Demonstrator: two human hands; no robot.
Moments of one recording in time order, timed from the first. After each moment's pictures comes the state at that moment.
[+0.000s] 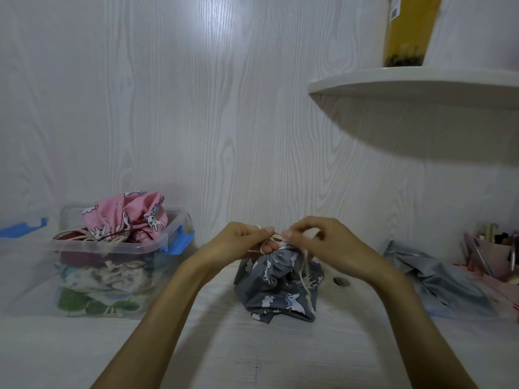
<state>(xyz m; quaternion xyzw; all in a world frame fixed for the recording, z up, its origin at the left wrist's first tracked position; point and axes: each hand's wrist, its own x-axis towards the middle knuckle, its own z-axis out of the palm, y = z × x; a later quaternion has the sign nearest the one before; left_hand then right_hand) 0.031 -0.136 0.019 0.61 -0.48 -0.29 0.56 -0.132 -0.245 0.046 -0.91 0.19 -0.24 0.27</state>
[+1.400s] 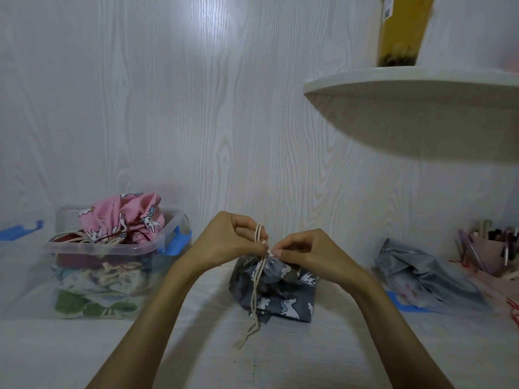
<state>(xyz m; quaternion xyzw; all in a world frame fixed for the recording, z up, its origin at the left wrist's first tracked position) 0.031 -0.124 0.030 0.66 -0.52 -0.13 0.53 -0.120 -0.246 0.024 -0.87 0.13 -0.23 0.42</state>
